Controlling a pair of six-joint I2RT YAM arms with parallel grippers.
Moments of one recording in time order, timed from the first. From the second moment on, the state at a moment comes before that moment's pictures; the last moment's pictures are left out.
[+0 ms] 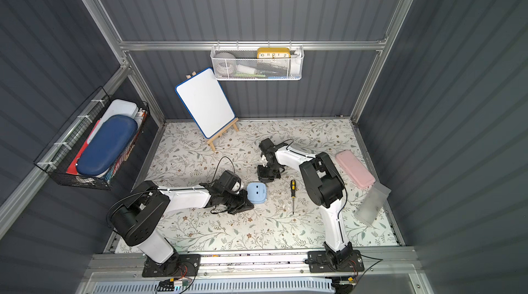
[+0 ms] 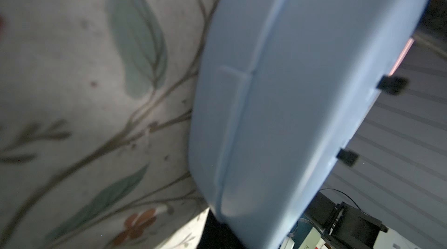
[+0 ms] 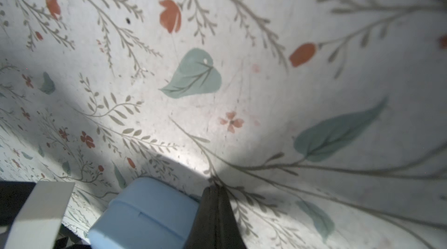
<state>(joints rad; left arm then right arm) -0.73 1.68 0.72 -0.06 0.55 -0.99 0.55 2.09 1.46 -0.77 -0.34 0.41</state>
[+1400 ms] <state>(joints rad) -0.69 1.32 0.81 -0.46 0.18 -0.91 0.78 1.90 1.38 -0.87 -0.17 0.31</state>
